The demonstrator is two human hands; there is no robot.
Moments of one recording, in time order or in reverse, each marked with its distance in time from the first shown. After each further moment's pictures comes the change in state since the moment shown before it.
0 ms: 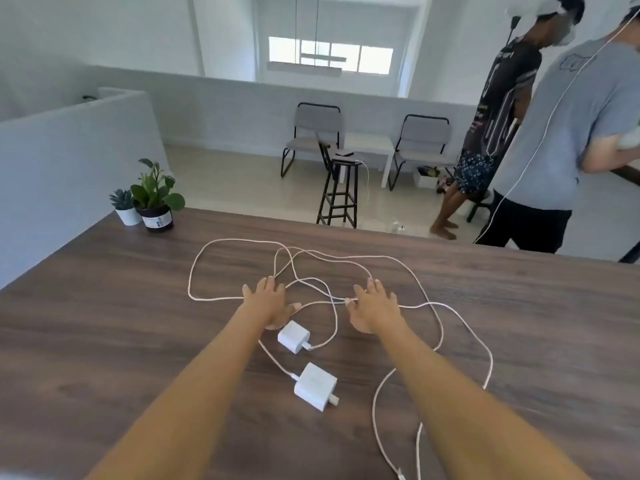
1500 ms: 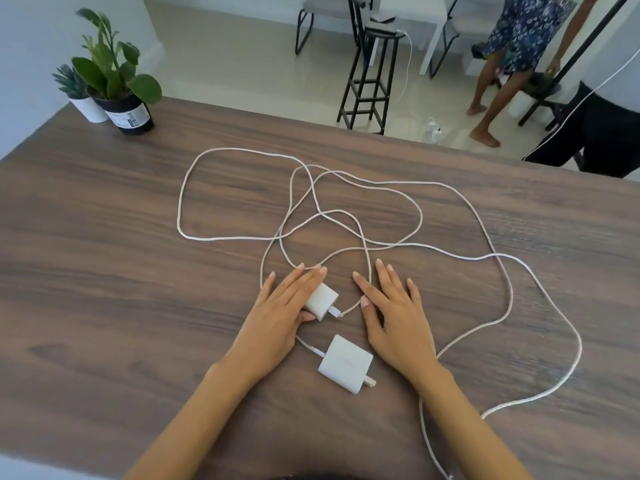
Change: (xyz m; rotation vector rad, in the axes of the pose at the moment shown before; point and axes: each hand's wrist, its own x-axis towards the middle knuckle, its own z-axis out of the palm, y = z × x) left_hand -0.034 -0.025 0.099 -0.407 0.364 0.424; right_hand -0.035 0.000 0.094 0.174 0.198 -0.251
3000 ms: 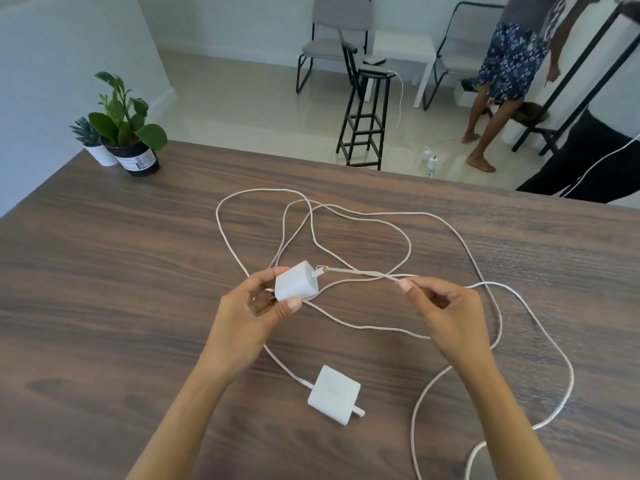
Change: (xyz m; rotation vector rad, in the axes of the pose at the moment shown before) left_hand 0.020 0.045 -0.074 -0.965 0.289 -0.441; right_hand 0.018 0.004 -0.105 0.868 0.288 0.289
